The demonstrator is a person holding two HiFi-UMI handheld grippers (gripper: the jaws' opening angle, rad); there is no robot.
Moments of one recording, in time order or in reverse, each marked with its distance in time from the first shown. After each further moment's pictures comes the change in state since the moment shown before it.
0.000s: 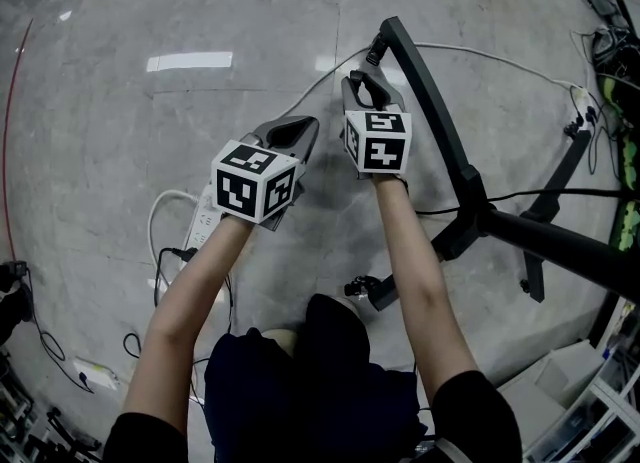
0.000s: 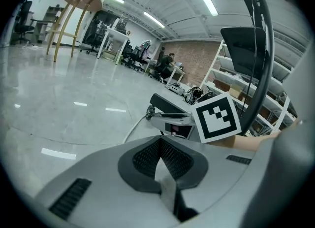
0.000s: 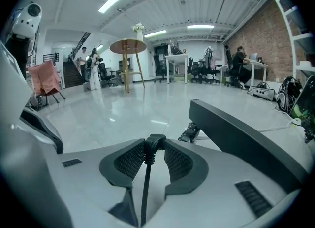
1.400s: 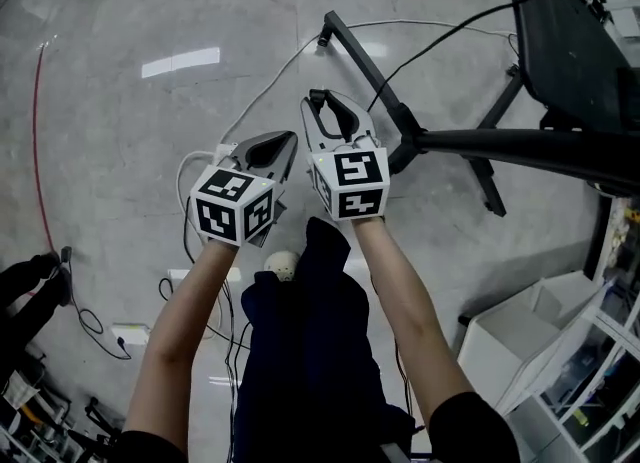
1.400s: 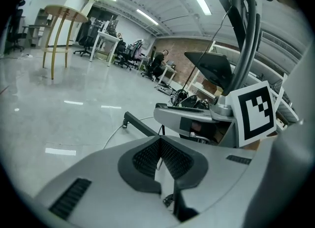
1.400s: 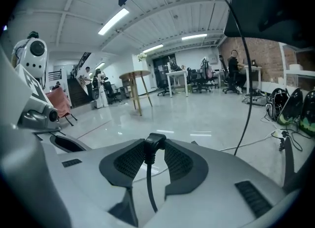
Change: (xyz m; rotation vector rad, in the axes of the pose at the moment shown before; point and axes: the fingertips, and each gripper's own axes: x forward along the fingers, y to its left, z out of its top) left arm -0.180 -0.182 0.099 0.019 0.078 -0.040; right arm -0.280 0.087 0.159 0.100 -0.104 0.054
